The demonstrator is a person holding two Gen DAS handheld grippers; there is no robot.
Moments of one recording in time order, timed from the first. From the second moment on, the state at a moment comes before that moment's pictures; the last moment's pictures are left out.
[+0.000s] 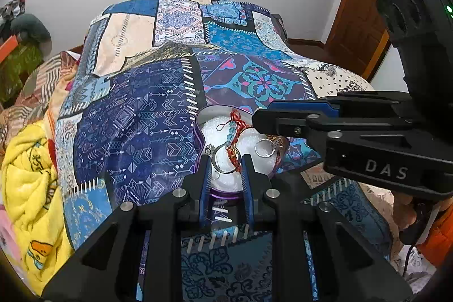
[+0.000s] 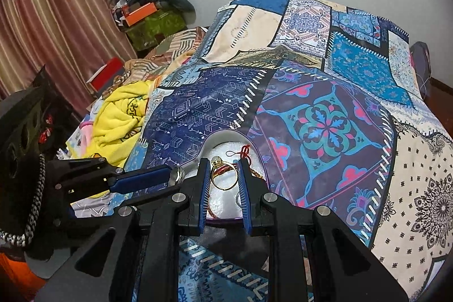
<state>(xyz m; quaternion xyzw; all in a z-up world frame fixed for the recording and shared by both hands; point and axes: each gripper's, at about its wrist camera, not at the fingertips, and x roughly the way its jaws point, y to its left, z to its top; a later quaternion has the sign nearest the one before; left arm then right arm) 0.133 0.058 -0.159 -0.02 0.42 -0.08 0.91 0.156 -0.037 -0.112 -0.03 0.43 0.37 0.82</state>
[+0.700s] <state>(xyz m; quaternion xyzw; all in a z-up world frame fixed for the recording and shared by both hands) 0.125 0.079 -0.151 -0.01 0.39 -0.02 0.92 0.160 -0.031 -0.120 -0.04 0.44 0.37 0.82</state>
